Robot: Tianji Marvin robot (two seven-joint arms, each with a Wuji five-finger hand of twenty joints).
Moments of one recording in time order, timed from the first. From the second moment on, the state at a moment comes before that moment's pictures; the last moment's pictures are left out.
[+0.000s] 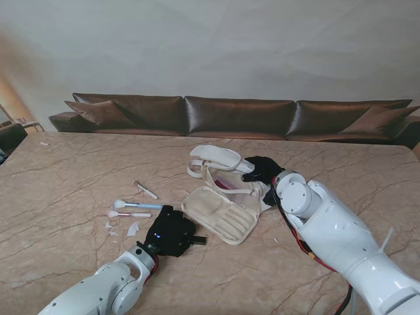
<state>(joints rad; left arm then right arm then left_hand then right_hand) 1.38 -1.07 -0.74 -1.24 1.08 -0.02 0.53 -1.03 -1.17 0.92 -1.02 -0.32 0.01 0.04 0.54 -0.59 0.95 -0.26 0.69 -0.12 0.94 0.66 0.87 -0.11 0.35 0.71 0.56 0.14 0.52 0.78 0.03 0.18 0.96 0.69 0.53 -0.63 1.13 -0.32 0.72 -0.17 0.95 0.34 1.06 -0.01 0.85 0.45 1.19 0.12 0.81 0.64 0.87 0.20 1.46 0.43</state>
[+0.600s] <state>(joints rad) 1.41 -1.07 -0.85 -1.32 1.14 0.00 0.55 -1.03 -1.17 0.93 -1.02 -0.31 0.00 0.06 0.58 -0.60 0.91 -0.27 0.69 -0.17 0.87 0.71 1.08 -0.14 0.25 0.85 0.66 0.11 0.56 0.82 0.08 0.17 1.01 0.69 0.53 -0.63 1.13 -0.32 0.72 -0.17 0.96 0.34 1.06 -0.01 0.85 0.45 1.19 0.12 0.81 0.64 0.87 0.20 1.46 0.43</state>
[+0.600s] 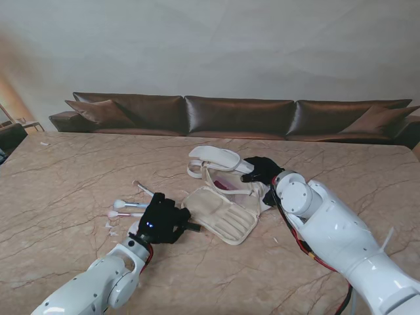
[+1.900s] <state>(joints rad) 0.92 -1.29 -0.42 -0.93 0.91 0.13 0.73 -1.04 -1.17 0.94 -1.02 -0.26 -0.05 0.07 0.60 -0.60 0.86 -0.27 0.69 -0.22 0.90 0.50 1.07 -0.17 0.26 0.85 0.65 0.10 0.58 0.84 0.07 0.17 1.02 0.69 0.54 -0.63 1.13 -0.32 0.73 -0.15 0.96 0.34 1.06 -0.01 0.85 0.45 1.19 0.14 0.82 0.65 0.87 0.22 1.47 0.43</state>
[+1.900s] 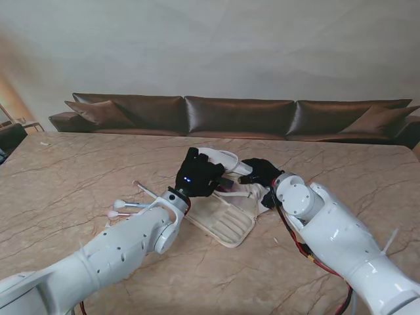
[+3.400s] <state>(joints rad) 1.25 -1.22 -0.73 -1.31 0.77 0.08 0.54 -1.09 -1.18 0.96 -1.07 -0.19 0.02 0.05 0.56 -0.59 0.89 -0.22 0.81 -0.20 0.99 0.36 1.00 -0.08 0.52 0.65 0.84 0.15 0.68 0.87 0.31 0.23 1.23 0.76 0.55 -0.63 1.13 -0.32 0.73 -0.12 0.96 0.34 1.07 0.01 0.85 0.45 1.19 0.16 0.83 0.65 0.87 0.22 1.47 0.43</state>
